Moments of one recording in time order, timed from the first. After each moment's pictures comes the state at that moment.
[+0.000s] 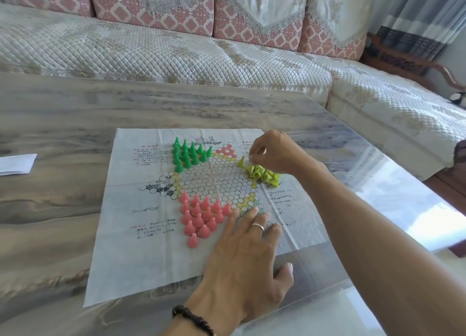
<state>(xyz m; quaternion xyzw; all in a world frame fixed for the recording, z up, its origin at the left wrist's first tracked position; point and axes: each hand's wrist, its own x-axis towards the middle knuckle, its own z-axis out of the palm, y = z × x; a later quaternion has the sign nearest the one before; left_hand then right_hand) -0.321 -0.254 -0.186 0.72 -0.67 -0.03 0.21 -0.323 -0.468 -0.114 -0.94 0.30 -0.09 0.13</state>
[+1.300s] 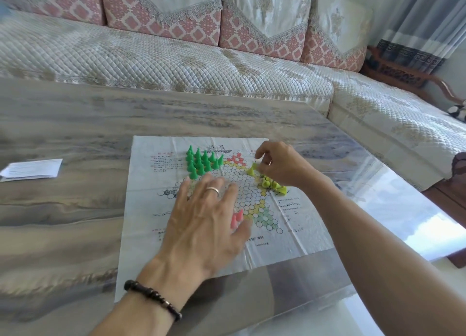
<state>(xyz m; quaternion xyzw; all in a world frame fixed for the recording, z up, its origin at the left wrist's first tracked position) -0.245 -0.227 -0.139 0.80 -0.58 0.05 0.17 -0.319 -0.452 -0.111 -0.93 0.32 -0.10 0.15</state>
